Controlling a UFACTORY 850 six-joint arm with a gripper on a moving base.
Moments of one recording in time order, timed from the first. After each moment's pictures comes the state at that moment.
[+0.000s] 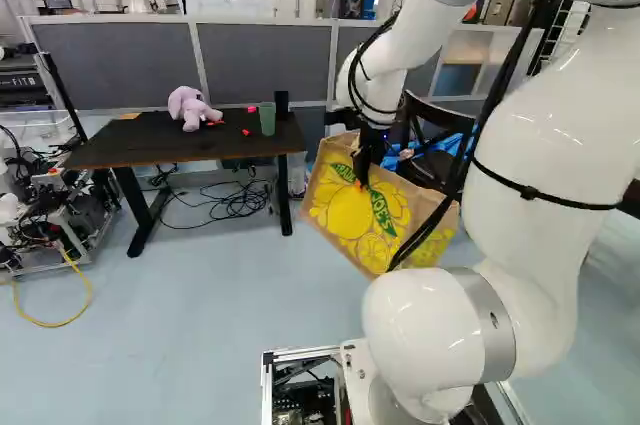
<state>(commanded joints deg) -3.7 -4.4 -45.8 0.1 -35.5 -25.3</state>
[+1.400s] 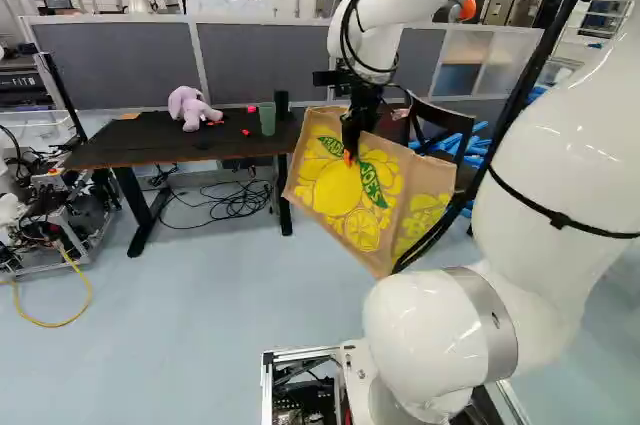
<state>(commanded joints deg) 0.1 1.2 -54.5 4.1 -51.1 -25.3</state>
